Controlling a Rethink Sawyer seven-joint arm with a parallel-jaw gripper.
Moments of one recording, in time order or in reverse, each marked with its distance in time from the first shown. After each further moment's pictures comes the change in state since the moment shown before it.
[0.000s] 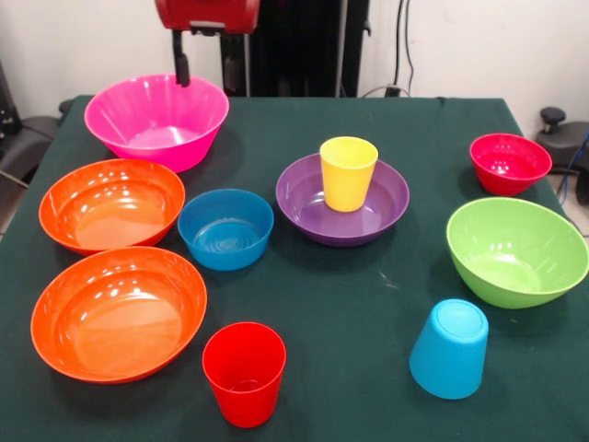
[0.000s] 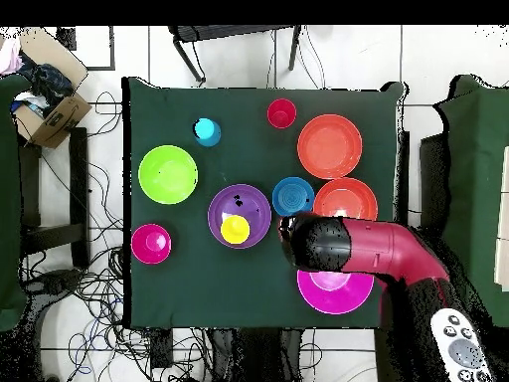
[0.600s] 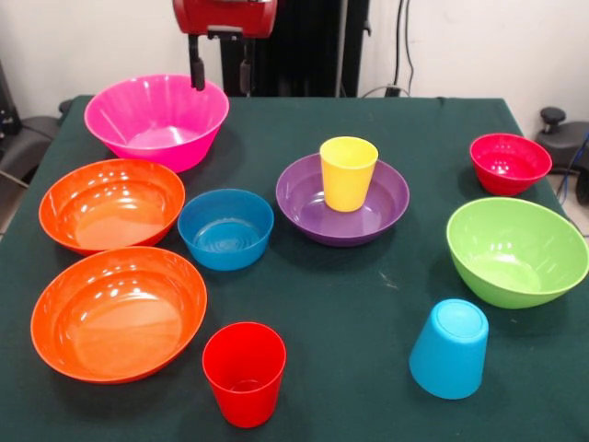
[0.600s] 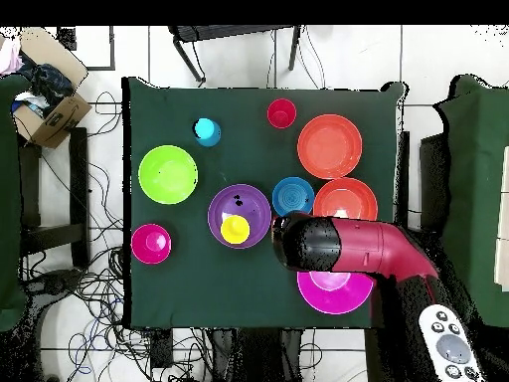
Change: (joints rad) arm 0.030 0.003 -0.018 0.003 0.000 -0.006 0.000
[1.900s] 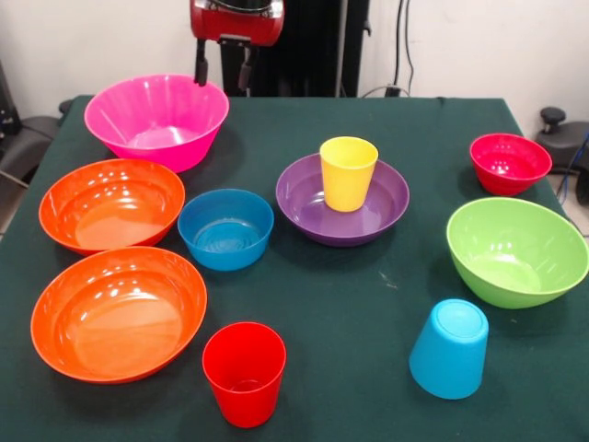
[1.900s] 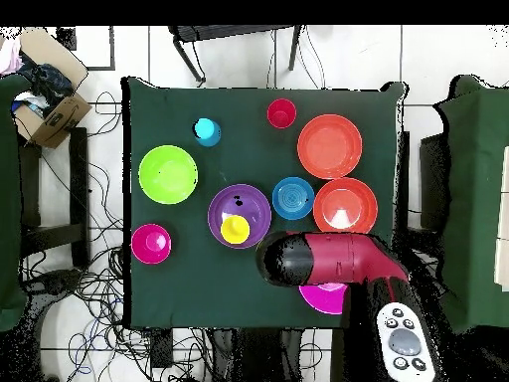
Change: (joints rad) arm 0.164 0.057 -0.184 -0.008 -0.102 0.000 0.000
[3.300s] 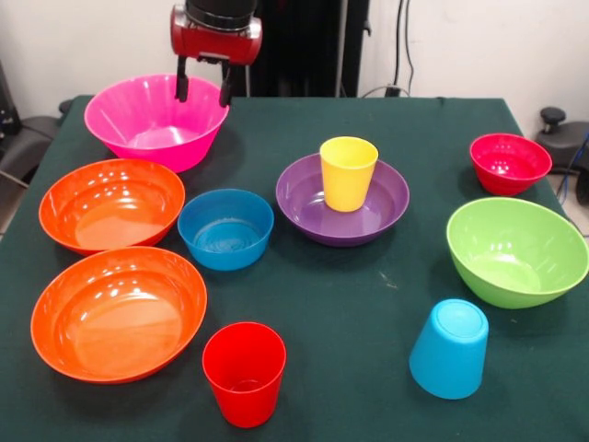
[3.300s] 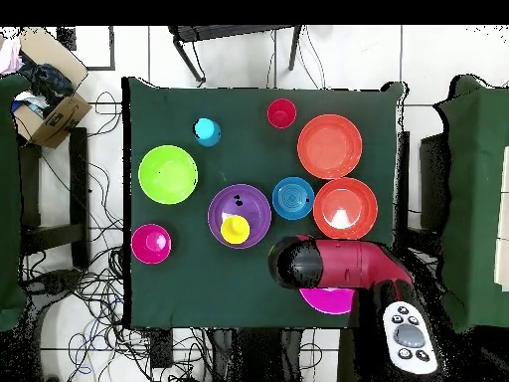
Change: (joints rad) arm -0.001 0.077 -0.069 -0.015 0.000 -0.115 0.000
